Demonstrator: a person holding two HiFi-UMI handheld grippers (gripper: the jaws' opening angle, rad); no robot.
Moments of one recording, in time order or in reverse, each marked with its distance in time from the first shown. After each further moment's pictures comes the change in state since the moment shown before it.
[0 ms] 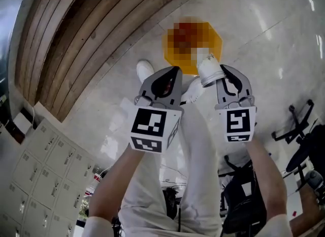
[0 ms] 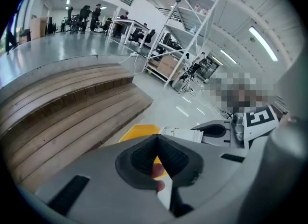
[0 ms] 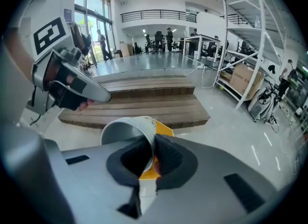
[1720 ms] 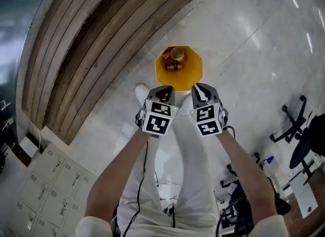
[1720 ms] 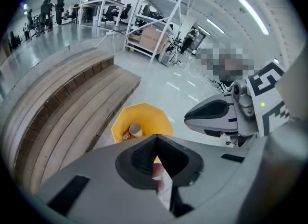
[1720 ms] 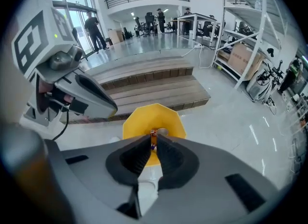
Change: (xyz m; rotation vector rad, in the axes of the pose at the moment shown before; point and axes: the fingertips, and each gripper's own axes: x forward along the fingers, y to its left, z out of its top) left arm 0.036 -0.013 -0.049 0.206 0.310 -0.067; right arm 0.007 0.017 -0.030 0.111 0.220 0.009
